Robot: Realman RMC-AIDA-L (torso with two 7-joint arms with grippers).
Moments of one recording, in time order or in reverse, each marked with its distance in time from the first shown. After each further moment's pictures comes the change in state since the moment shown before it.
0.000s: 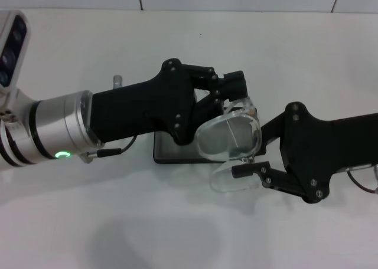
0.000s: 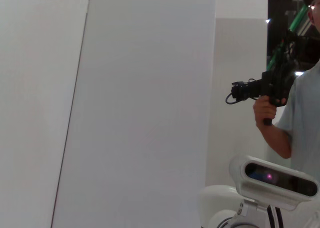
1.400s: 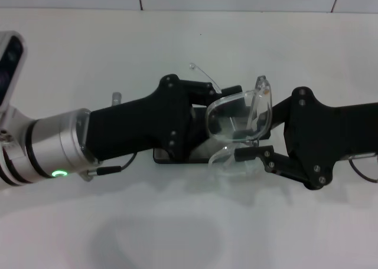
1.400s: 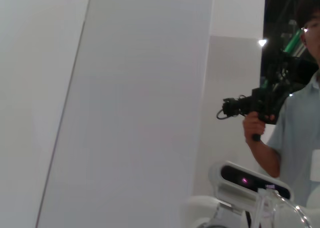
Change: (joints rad) left arm 0.034 0.005 0.094 -0.041 -0.097 0.037 0.023; right arm 0.003 -0.004 0.021 0.012 0.034 0.005 -0.018
